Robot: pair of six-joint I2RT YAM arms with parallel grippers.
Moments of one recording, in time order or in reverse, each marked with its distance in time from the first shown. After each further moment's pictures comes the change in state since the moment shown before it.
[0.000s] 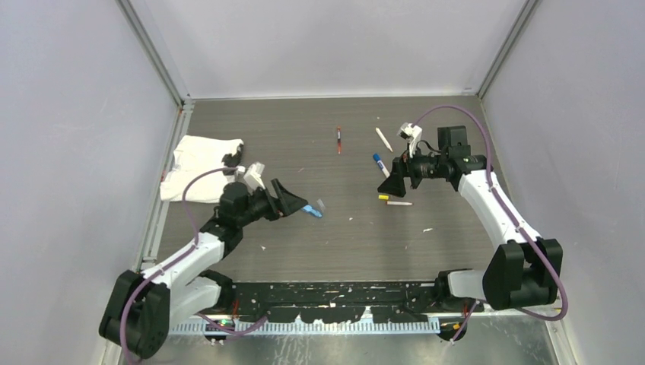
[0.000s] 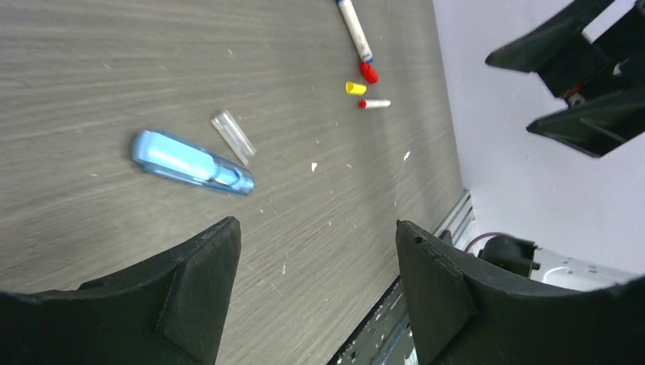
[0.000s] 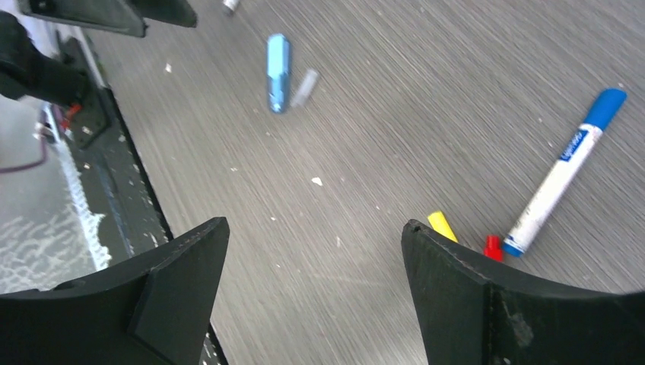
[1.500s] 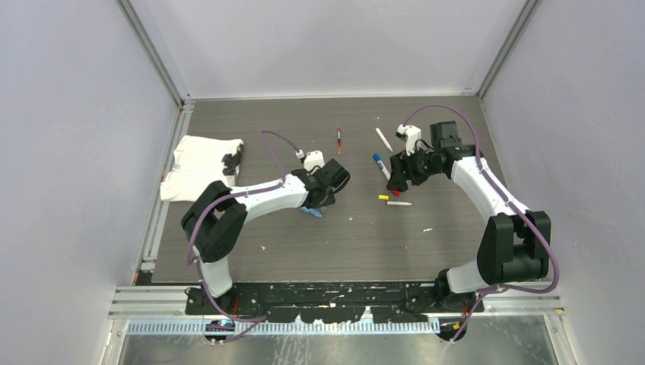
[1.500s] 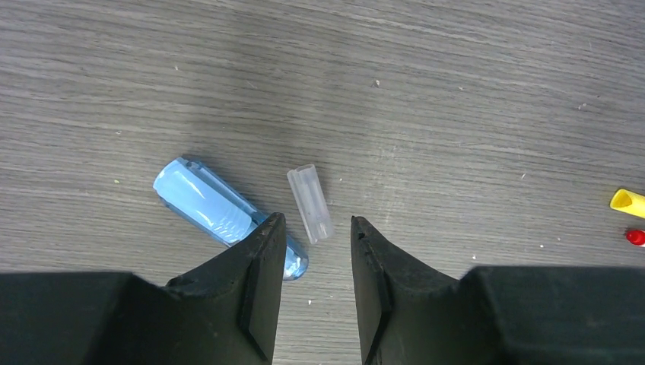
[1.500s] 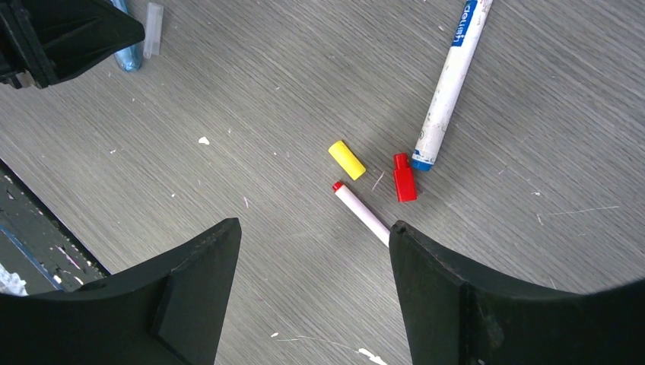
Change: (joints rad) left arm -0.521 0.813 0.875 -0.851 -0.912 -0.161; right arm 0.000 0.174 0.076 -0.100 0.354 -0.028
